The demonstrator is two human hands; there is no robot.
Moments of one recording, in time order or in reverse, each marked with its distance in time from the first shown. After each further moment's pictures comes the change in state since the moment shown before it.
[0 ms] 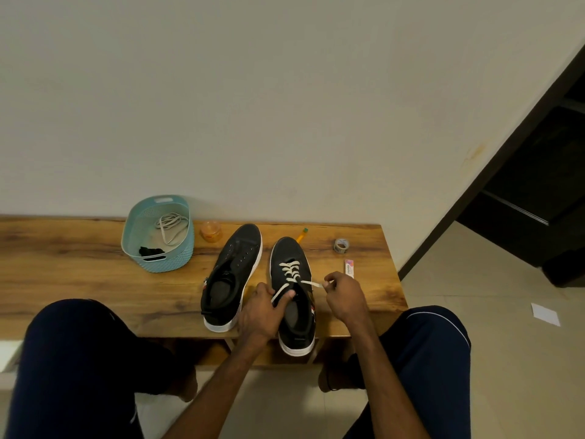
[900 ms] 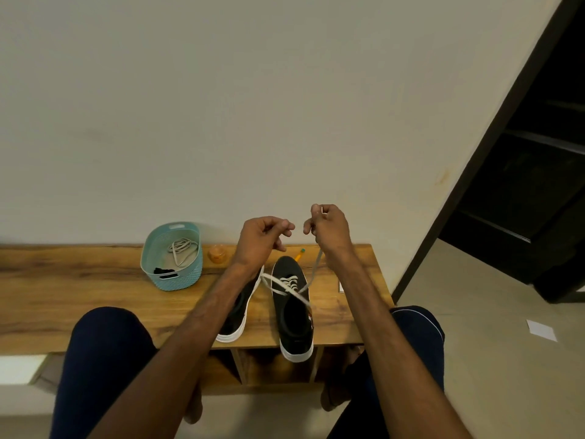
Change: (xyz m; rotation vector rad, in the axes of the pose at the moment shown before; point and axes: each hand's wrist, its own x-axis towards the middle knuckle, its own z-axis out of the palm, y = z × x) left_hand -0.010 0.113 -0.147 -0.819 -0.005 0.456; right_hand -0.038 -0.142 -0.114 0.776 0.166 -0.242
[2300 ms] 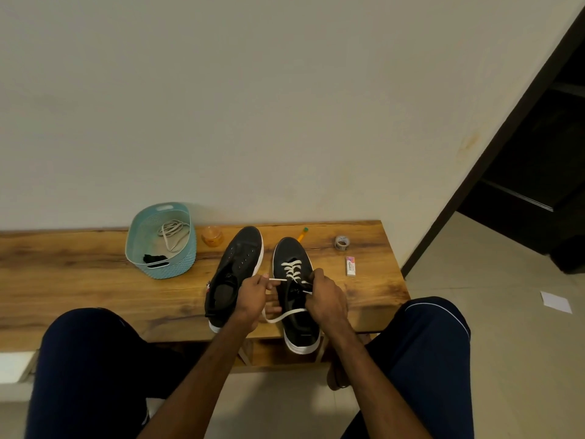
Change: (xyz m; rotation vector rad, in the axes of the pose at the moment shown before) left_hand -0.034 -0.162 0.002 -0.054 0.105 -0.657; right_hand -0.031 0.192 0.021 -0.915 -0.219 0.079
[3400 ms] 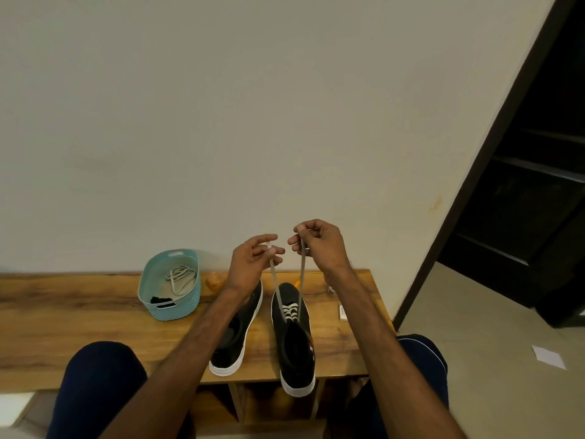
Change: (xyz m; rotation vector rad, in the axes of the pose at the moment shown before) left_hand -0.056 0.151 -0.011 -0.030 -0.127 0.702; right_hand 0.008 -0.109 -0.179 1.000 0.136 -0.238
